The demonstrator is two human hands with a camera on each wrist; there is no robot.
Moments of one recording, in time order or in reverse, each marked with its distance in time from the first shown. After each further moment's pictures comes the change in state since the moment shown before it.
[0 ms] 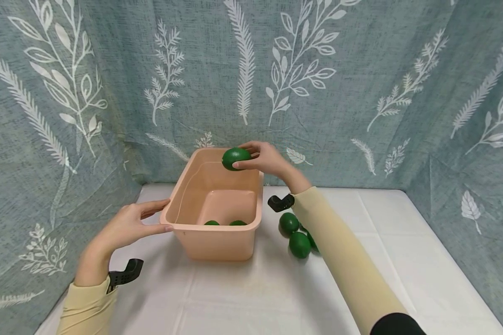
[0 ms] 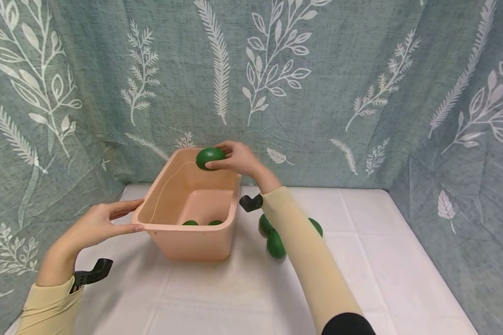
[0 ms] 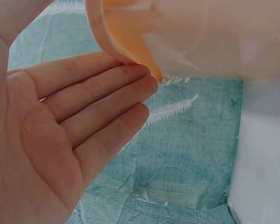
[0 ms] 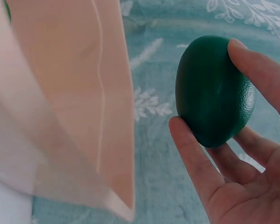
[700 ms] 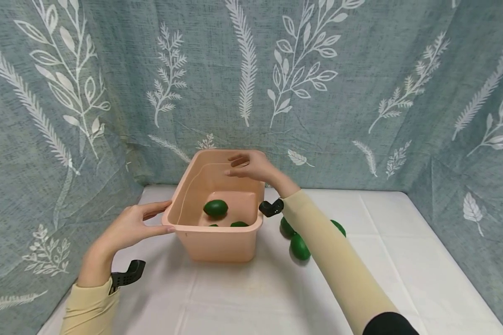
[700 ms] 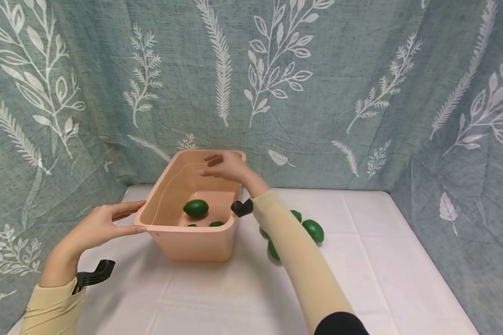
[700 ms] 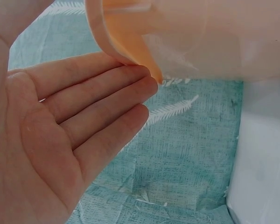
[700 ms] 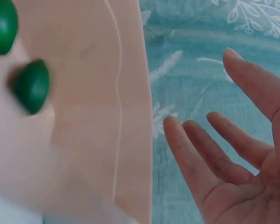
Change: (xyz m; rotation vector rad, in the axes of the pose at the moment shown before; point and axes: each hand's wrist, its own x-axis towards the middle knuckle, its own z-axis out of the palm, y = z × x) left_hand 0.000 -0.002 0.000 -0.014 -0.008 0.000; right_hand 0.011 -0.001 0.026 0.037 -0.077 -0.043
